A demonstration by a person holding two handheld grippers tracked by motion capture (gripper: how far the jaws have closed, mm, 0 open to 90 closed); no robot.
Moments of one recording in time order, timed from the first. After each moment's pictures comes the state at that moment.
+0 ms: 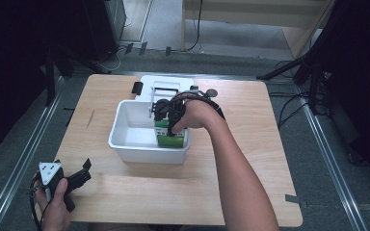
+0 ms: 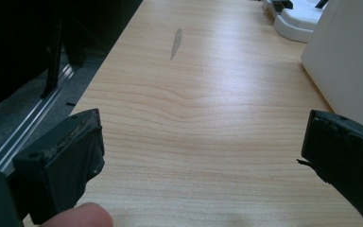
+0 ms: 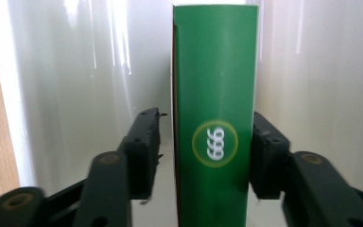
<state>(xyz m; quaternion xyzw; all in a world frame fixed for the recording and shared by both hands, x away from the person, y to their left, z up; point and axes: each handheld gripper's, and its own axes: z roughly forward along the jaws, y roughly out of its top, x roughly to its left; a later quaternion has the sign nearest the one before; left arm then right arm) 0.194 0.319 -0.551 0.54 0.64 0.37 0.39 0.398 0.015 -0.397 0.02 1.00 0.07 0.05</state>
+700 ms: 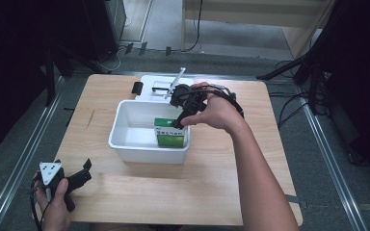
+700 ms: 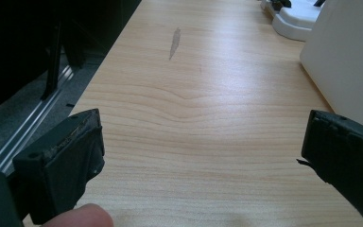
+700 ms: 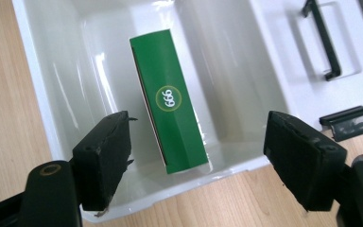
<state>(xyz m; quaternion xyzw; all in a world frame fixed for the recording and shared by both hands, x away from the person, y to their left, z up) 0.194 0.318 -0.551 0.55 0.64 0.37 0.39 0.392 -0.036 -0.352 0.14 0.96 0.21 0.09</state>
